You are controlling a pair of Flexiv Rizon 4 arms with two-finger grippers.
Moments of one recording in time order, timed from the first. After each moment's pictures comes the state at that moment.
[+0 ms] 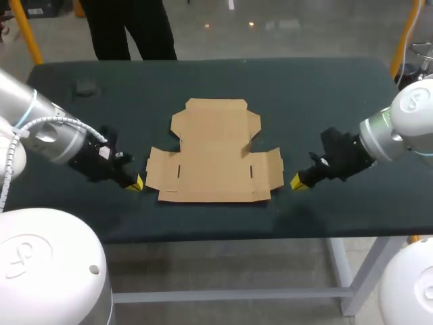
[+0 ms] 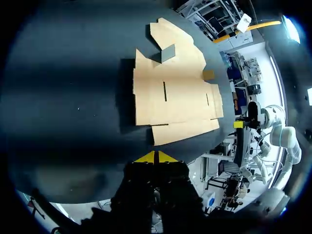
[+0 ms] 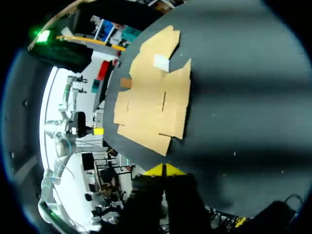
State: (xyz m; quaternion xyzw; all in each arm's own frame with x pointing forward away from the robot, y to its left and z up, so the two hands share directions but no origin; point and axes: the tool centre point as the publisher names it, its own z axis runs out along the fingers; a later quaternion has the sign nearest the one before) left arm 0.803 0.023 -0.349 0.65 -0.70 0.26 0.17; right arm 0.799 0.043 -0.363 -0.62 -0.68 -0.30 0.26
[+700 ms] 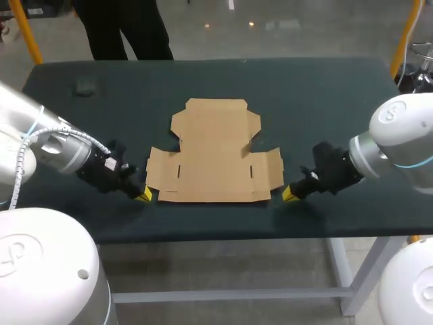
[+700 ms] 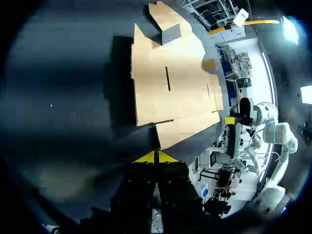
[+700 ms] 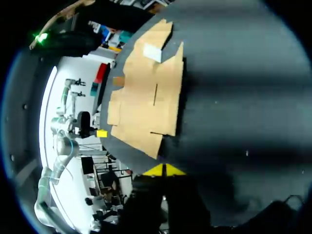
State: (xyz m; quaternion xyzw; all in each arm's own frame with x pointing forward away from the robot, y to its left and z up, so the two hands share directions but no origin) left arm 0.807 0.008 -0.392 0.62 -0.70 0.26 0.24; right arm 0.796 0.060 -0.398 -0.63 -0.67 -0.30 0.25
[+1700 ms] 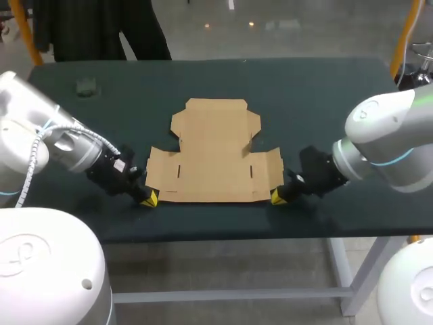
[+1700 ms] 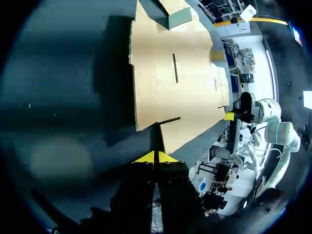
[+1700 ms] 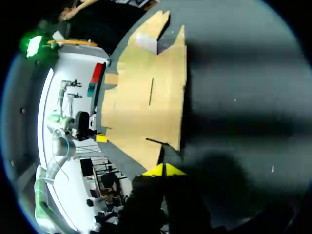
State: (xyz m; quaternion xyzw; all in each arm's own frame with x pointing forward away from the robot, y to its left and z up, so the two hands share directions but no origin) left arm 0.803 -0.004 -0.409 0.62 -0.70 0.23 0.27; right arm 0.803 0.085 -0.419 -0.64 -0.66 -0.29 0.26
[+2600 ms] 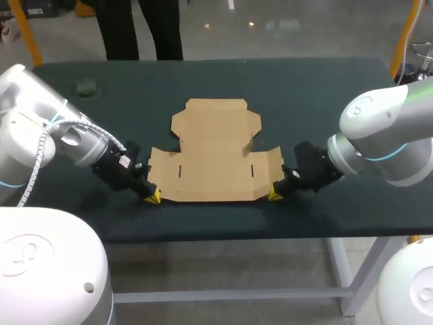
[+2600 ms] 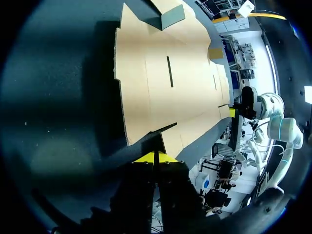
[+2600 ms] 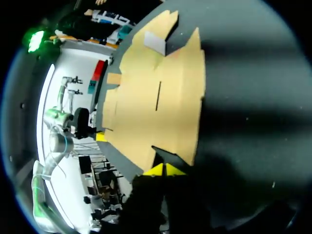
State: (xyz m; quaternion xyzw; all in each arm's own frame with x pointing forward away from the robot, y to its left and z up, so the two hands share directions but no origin) left arm 0.812 -0.012 -0.405 0.60 -0.72 0.22 0.26; right arm 0.814 0.092 -0.416 -0.63 -0.68 -0.29 0.25
